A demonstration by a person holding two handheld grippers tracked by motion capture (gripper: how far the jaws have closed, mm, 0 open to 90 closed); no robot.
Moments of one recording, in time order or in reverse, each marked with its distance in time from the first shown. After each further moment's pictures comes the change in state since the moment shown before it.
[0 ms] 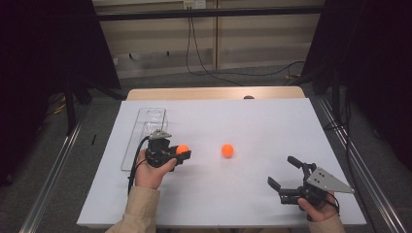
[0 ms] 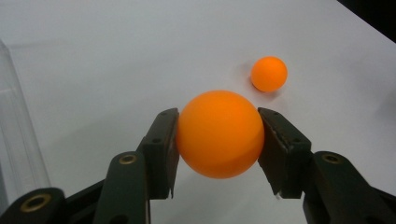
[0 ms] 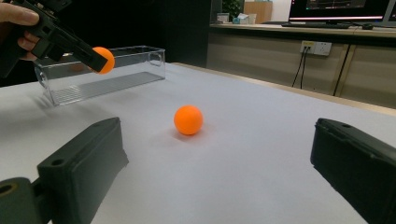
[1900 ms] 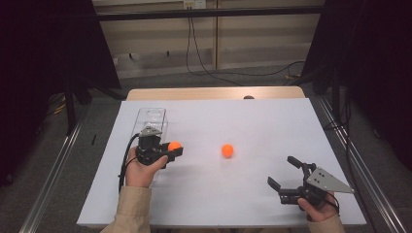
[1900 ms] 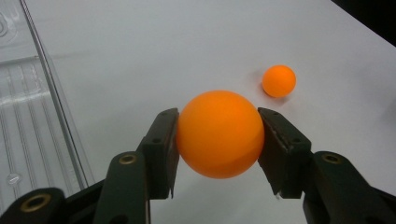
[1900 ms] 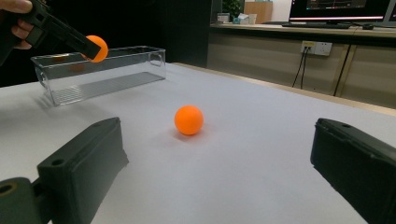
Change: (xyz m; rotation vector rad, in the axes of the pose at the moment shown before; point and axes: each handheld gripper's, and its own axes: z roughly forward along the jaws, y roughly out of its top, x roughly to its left) left arm 0.011 0.005 -0.020 -0.018 0.033 0.008; right arm 0.000 0.000 0.000 0.000 0.001 0.002
